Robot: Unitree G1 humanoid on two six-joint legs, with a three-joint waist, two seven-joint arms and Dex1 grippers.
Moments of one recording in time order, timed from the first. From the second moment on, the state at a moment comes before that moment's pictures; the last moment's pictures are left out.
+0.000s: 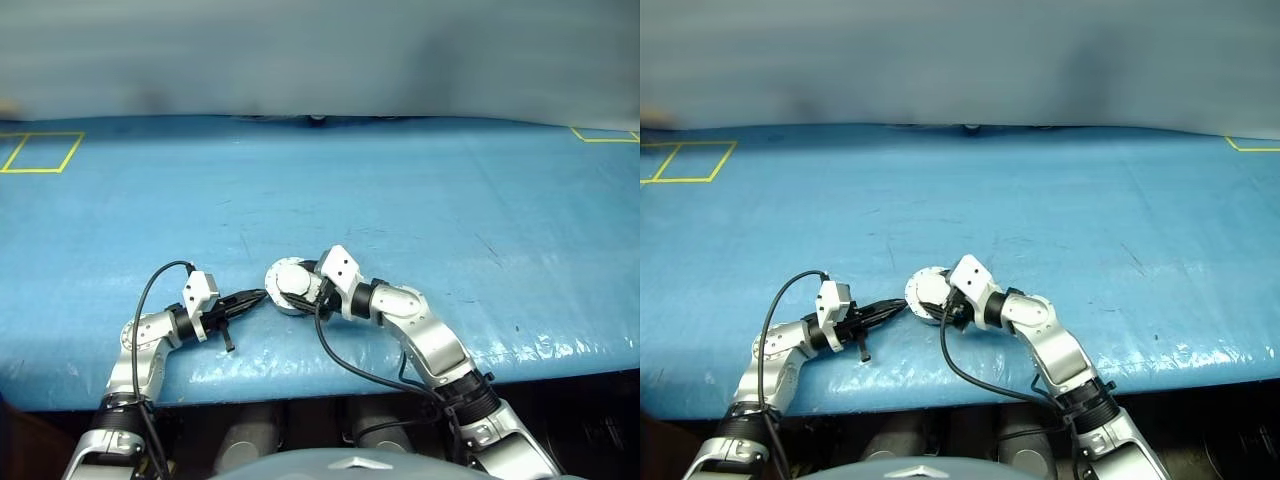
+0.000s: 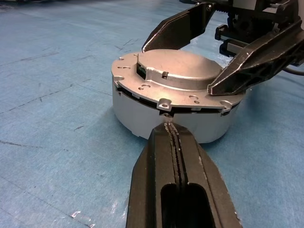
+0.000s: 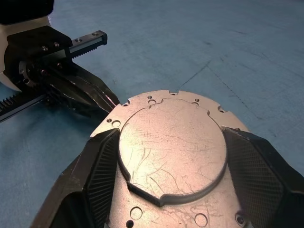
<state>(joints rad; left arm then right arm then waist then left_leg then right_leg) -0.11 0.41 0.00 0.39 -0.33 -0.25 -1.17 -0.25 -0.24 0.38 -0.08 0.10 0.35 0.68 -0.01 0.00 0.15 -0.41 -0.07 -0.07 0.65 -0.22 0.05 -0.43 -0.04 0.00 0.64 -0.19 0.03</state>
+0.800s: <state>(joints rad) -0.10 0.41 0.00 0.39 -0.33 -0.25 -1.16 -0.27 -0.26 0.40 -0.11 0.06 0.40 0.68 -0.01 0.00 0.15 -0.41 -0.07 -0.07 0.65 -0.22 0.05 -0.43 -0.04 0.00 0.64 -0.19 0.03</state>
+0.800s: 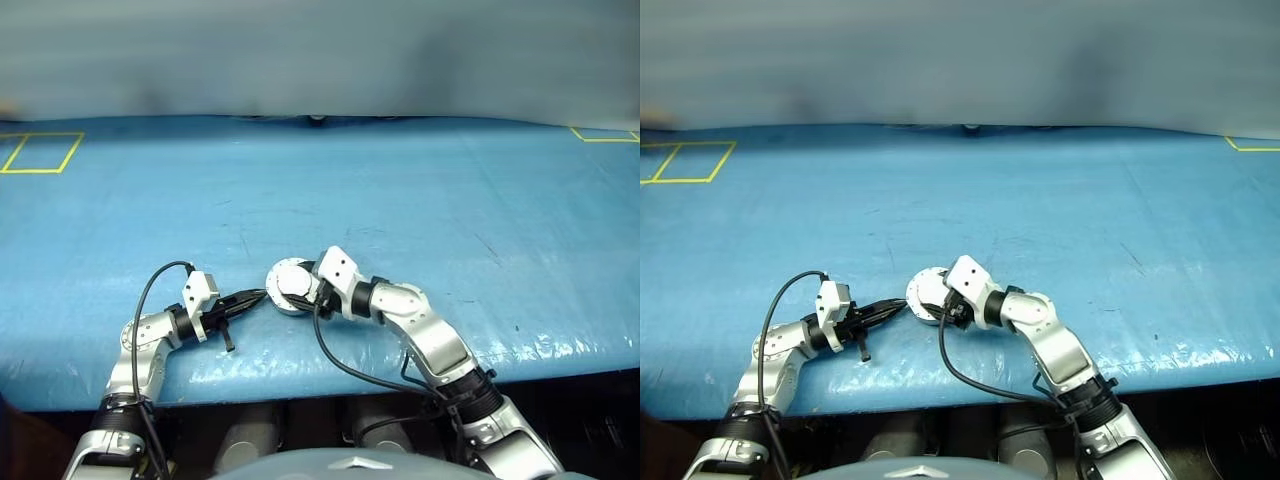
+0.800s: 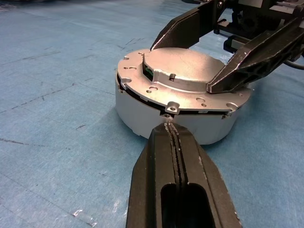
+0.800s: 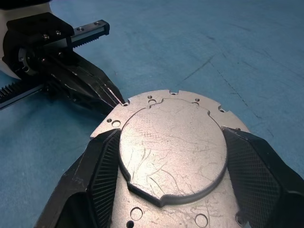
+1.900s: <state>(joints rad) -0.09 0.42 0.01 0.29 -0.40 -0.10 -1.16 -0.30 -0.26 0.43 -0.10 0.05 0.46 0.64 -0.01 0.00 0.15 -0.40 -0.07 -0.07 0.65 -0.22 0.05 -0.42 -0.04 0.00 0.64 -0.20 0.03</state>
